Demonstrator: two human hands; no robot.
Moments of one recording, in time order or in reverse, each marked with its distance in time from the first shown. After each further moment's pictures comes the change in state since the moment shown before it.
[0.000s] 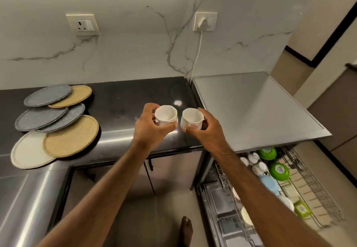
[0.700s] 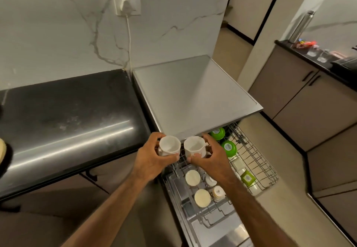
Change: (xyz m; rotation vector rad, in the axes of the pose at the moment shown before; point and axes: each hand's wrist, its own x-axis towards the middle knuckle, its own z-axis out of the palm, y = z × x) left_hand -0.073 0.022 0.197 -0.052 -0.473 -0.027; right_hand -0.109 0.120 -0.179 -0.048 0.175 0.322
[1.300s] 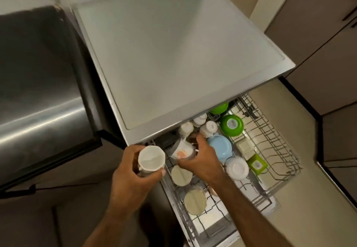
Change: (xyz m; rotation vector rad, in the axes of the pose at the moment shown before) left_hand 0.069 -0.124 0.132 -0.043 0.046 -0.189; right_hand 0.129 0.203 0.036 -0.174 -0.150 0.230
